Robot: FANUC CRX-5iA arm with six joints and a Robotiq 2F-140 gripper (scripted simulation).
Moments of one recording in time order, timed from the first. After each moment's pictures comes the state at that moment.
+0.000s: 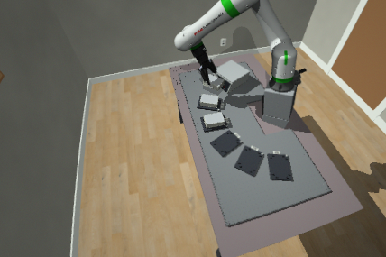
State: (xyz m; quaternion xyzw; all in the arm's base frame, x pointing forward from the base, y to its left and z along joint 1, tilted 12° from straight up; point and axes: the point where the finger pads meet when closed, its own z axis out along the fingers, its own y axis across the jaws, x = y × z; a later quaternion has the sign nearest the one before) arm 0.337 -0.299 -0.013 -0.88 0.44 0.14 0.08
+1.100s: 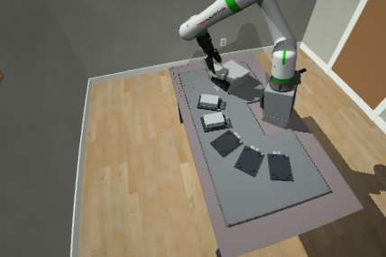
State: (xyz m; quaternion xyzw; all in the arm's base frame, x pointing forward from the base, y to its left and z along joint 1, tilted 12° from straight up) arm 0.267 -0.360 0.014 -0.88 0.44 0.14 0.08
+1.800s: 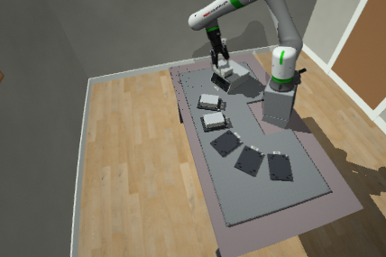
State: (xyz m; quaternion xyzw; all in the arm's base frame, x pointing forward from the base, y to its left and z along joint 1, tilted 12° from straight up) arm 0.218 -0.383 0.013 -0.79 0.59 0.11 0.14
